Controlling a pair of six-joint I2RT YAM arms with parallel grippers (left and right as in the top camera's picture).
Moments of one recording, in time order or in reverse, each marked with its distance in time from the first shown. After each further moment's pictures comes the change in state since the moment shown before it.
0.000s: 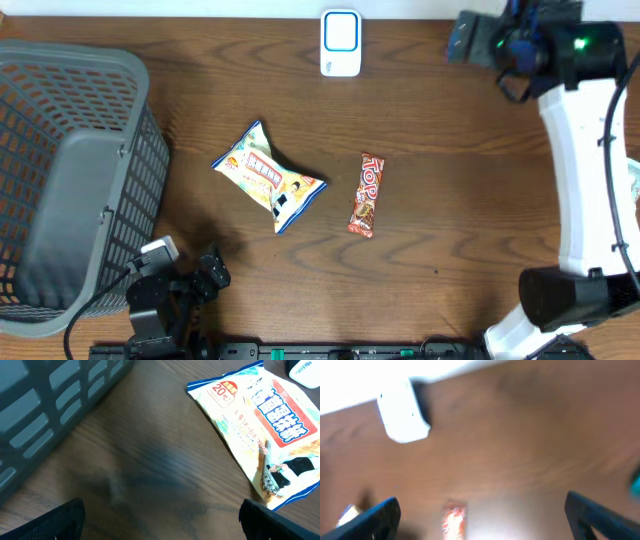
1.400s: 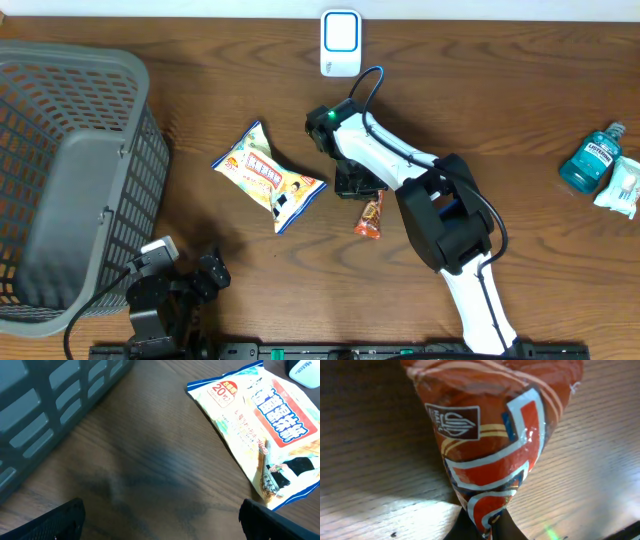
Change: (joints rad) left arm 0.000 0.000 0.000 0.000 0.000 0.000; right arm 0.463 0.533 -0.304 -0.126 0.129 0.323
